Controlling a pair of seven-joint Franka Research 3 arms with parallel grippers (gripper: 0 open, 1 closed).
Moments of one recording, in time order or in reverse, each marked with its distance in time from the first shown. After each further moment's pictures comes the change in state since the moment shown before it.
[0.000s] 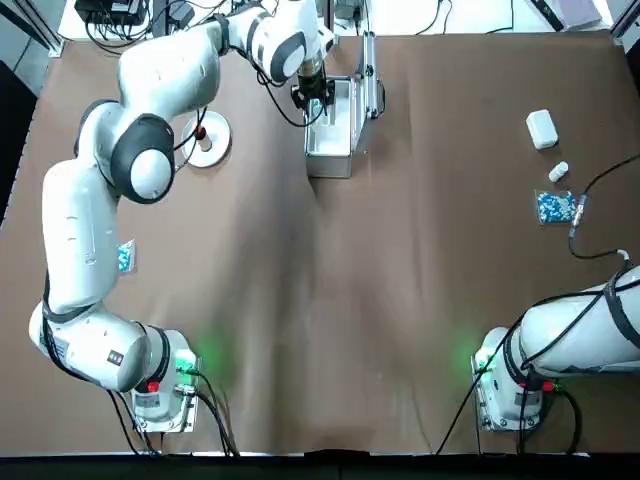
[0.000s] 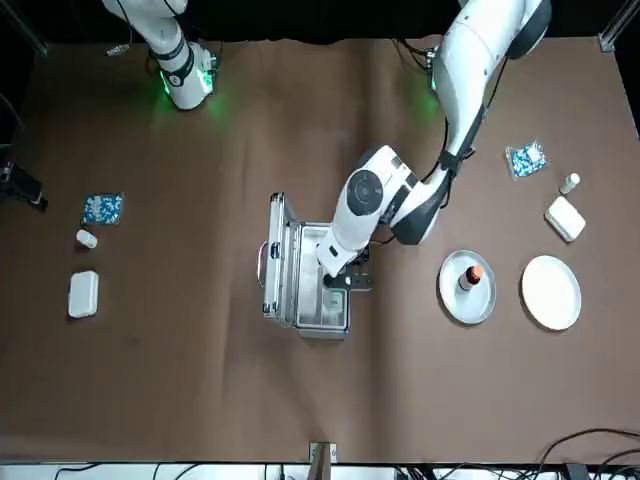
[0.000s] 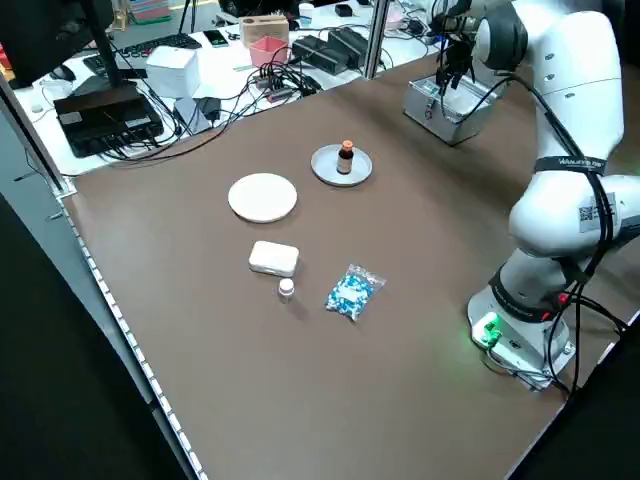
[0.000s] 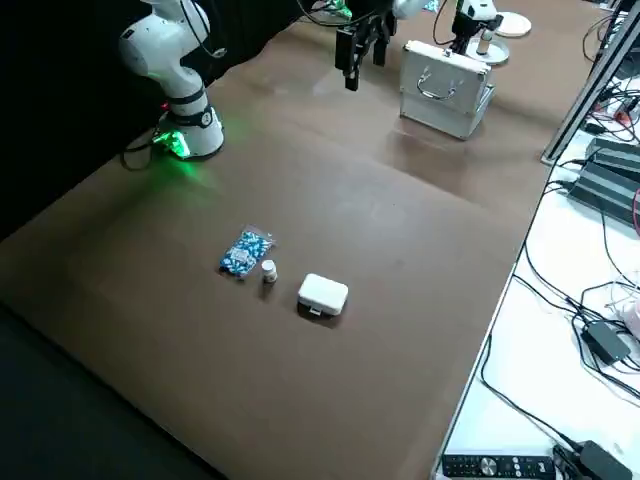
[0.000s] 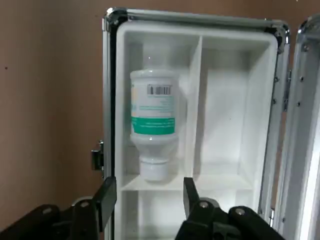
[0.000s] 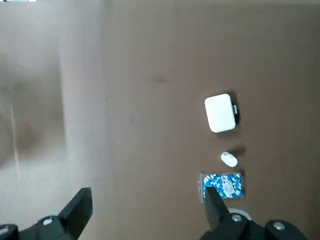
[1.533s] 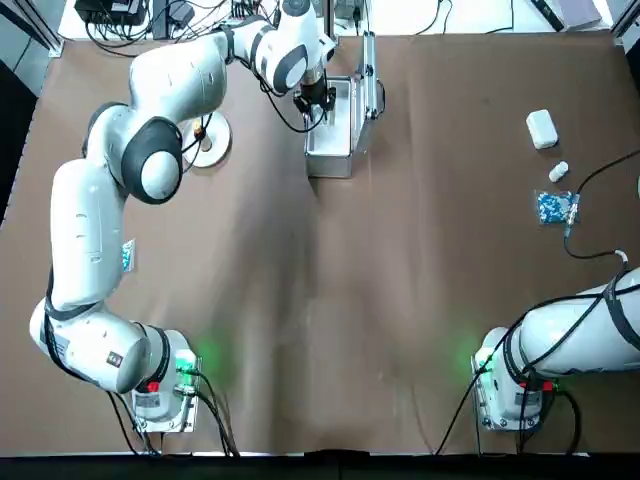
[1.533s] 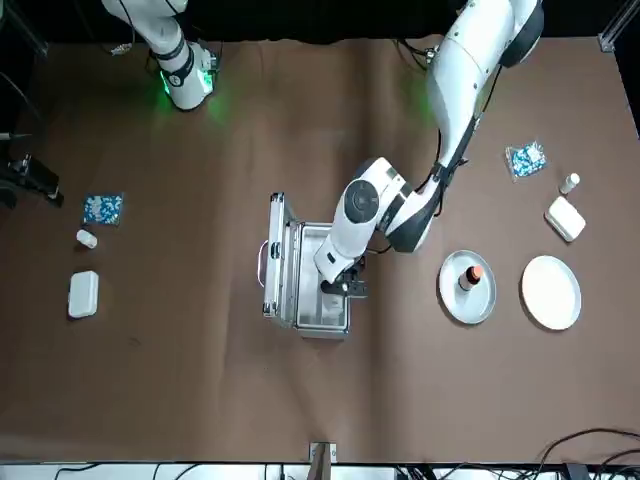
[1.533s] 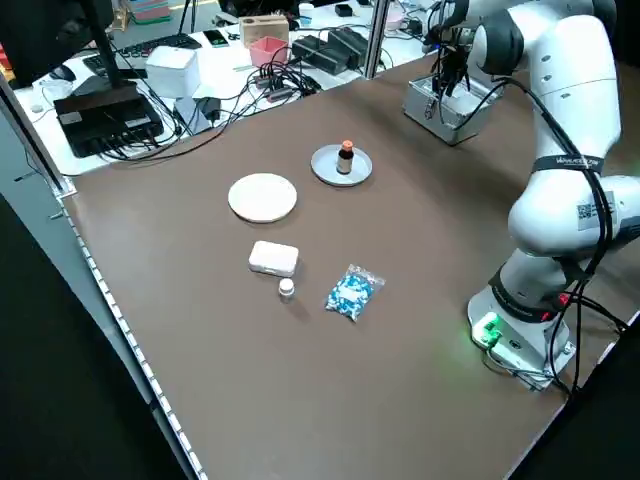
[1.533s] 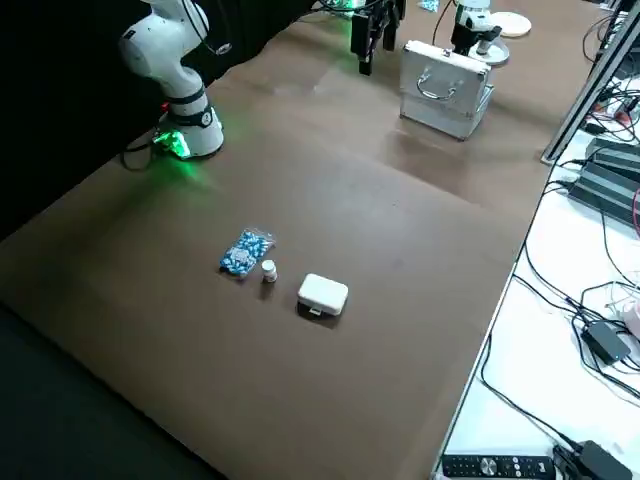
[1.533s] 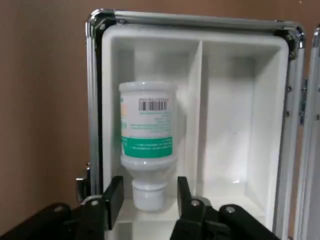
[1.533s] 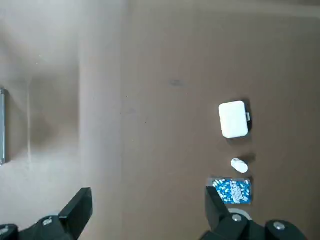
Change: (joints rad) left arm -0.017 0.047 0.030 0.002 0.005 0.080 0.025; right arm 0.046 -0.012 0.022 0.002 0.001 -0.001 0.004
